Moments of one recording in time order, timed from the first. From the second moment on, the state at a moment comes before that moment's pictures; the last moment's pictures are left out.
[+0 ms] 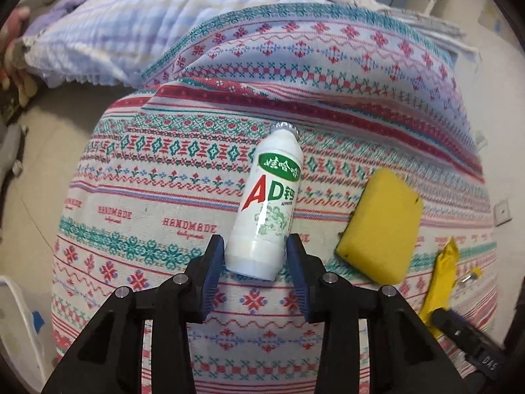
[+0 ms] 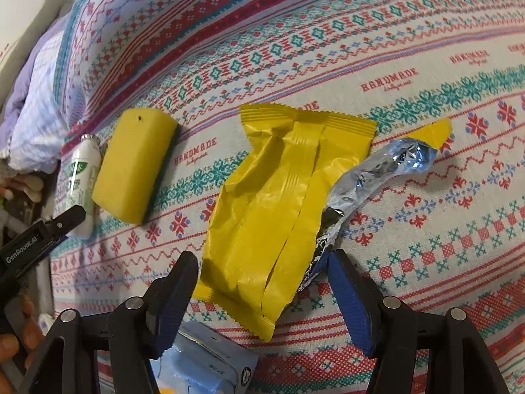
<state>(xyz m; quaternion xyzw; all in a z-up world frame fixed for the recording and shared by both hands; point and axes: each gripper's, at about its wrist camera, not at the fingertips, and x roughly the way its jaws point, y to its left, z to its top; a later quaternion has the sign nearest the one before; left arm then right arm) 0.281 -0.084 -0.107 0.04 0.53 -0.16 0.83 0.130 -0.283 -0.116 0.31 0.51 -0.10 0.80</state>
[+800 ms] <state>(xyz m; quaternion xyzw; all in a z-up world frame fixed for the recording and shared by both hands) 0.198 -0.025 -0.024 -0.04 0.50 -0.20 0.84 0.106 -0.276 -0.053 0.27 0.42 -0.04 0.87</state>
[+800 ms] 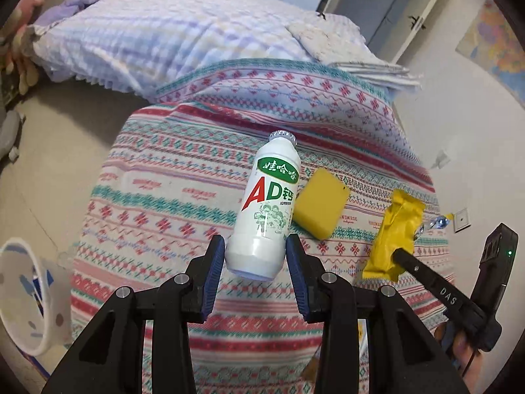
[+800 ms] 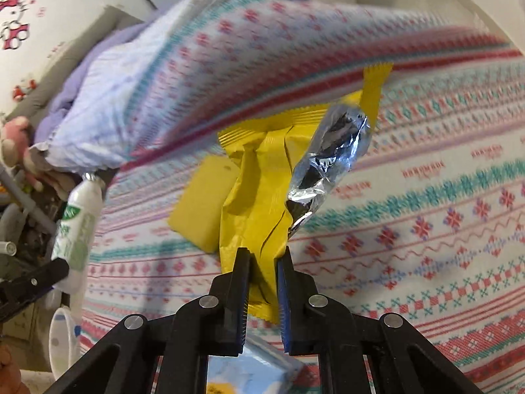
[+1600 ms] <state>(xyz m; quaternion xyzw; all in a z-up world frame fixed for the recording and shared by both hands) 0.165 0.119 -0.002 -0.06 0.47 -0.11 0.88 0.103 -0.157 -0.055 0.16 0.42 0.04 0.89</state>
